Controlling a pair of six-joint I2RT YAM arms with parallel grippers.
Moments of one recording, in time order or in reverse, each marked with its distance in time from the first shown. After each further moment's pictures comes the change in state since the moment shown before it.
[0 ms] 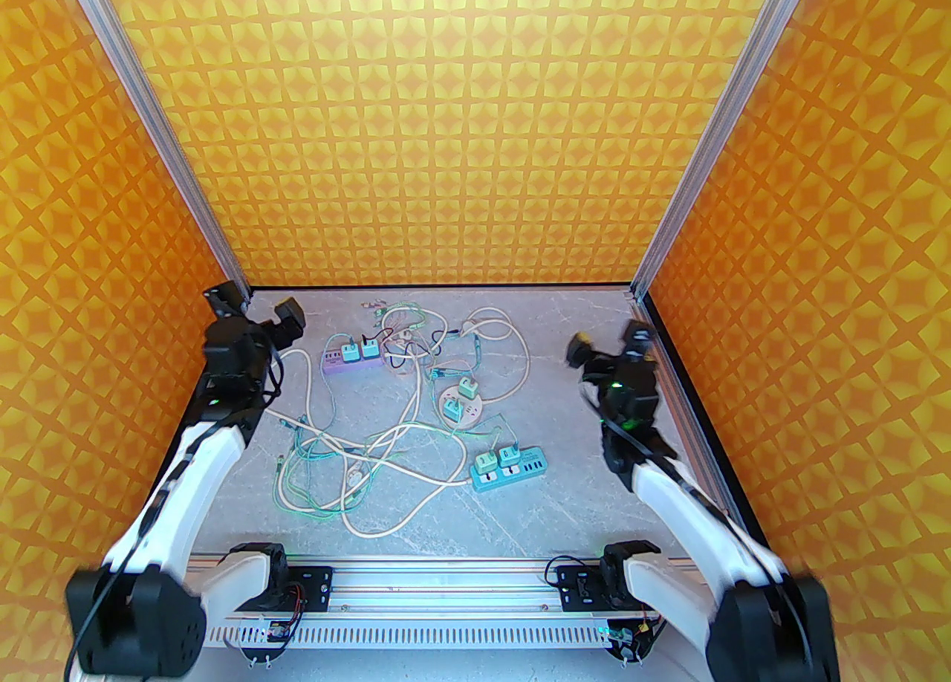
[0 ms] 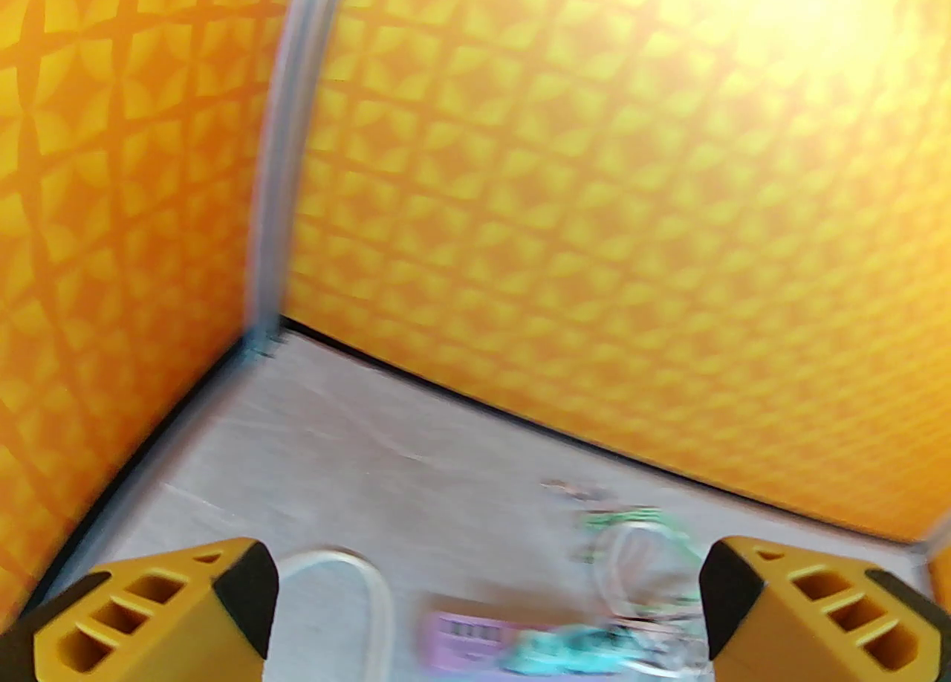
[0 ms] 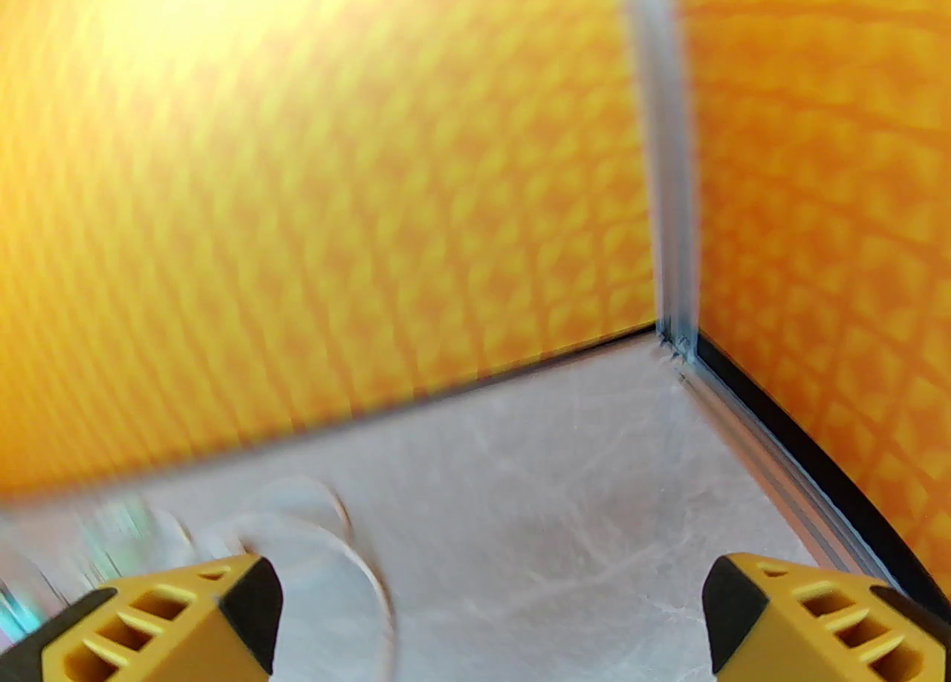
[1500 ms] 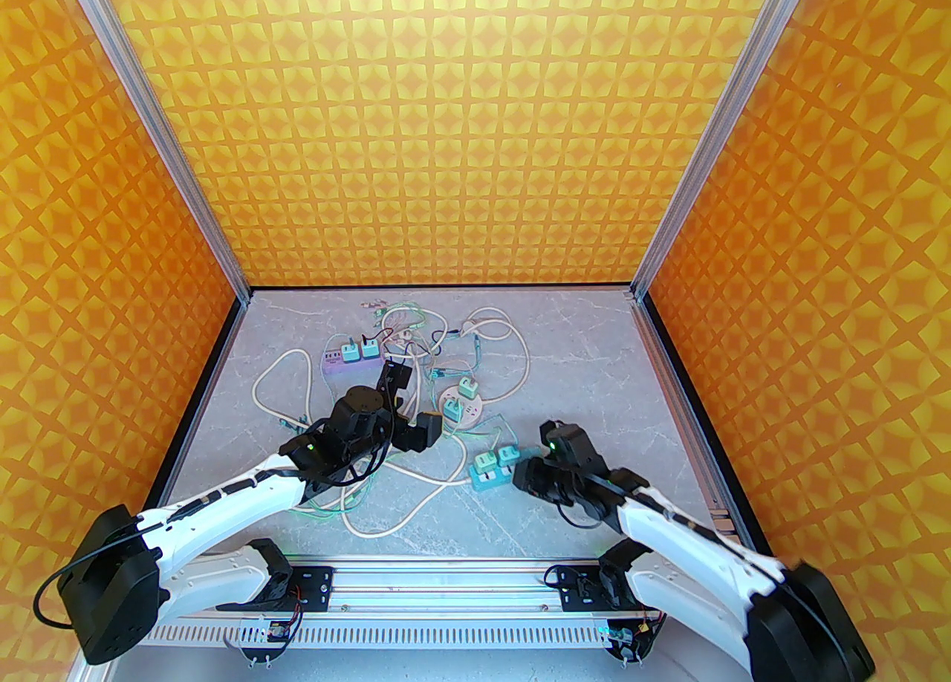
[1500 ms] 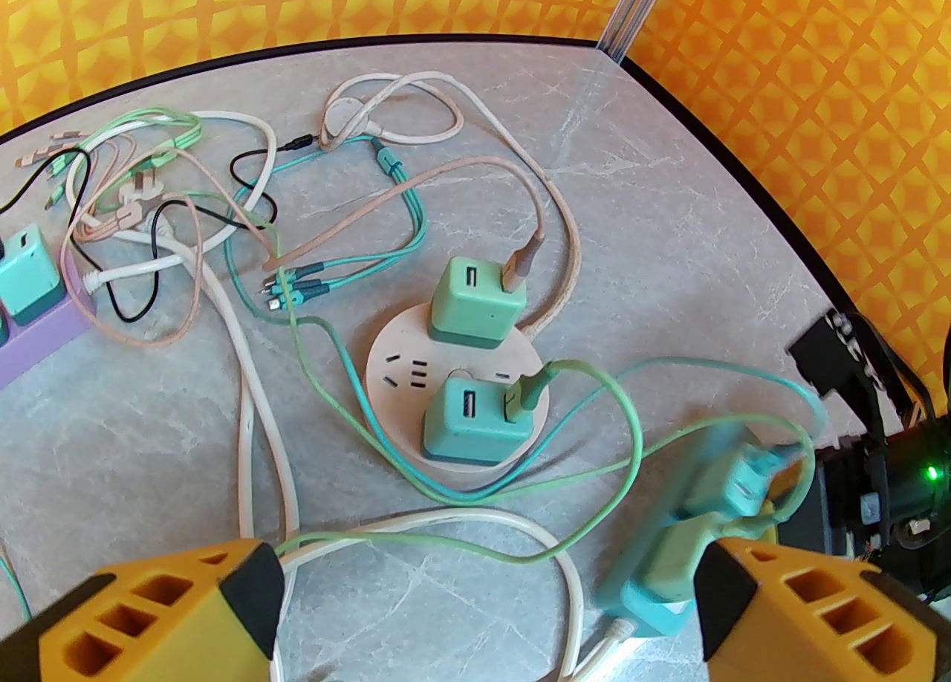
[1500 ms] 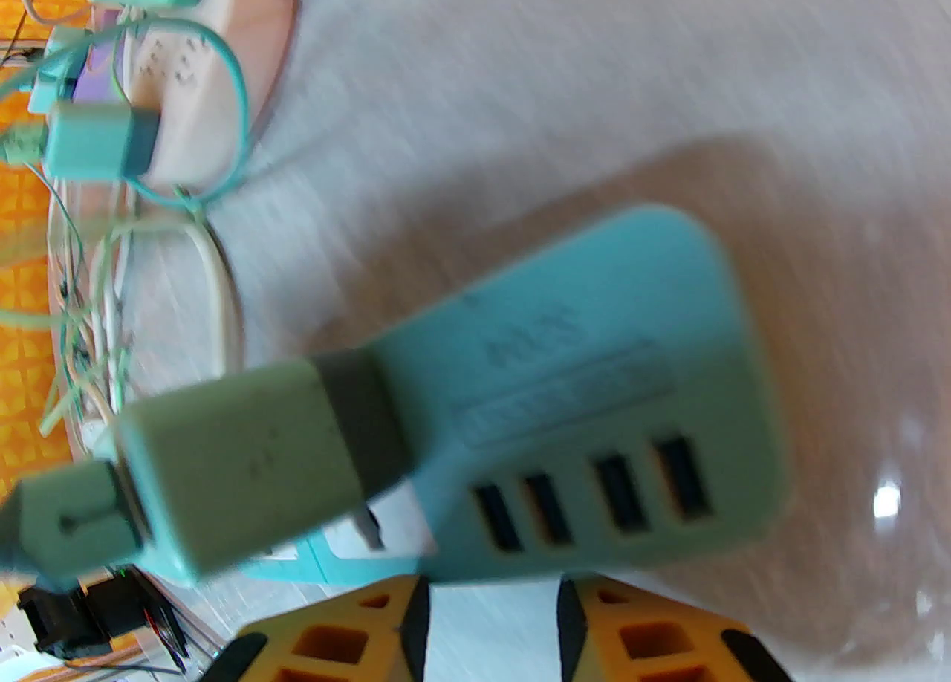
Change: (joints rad) left arm -0.746 0.138 -0.226 0.037 0.116 0.074; right arm 0.383 0.138 -0.199 -0.581 -0.549 0.417
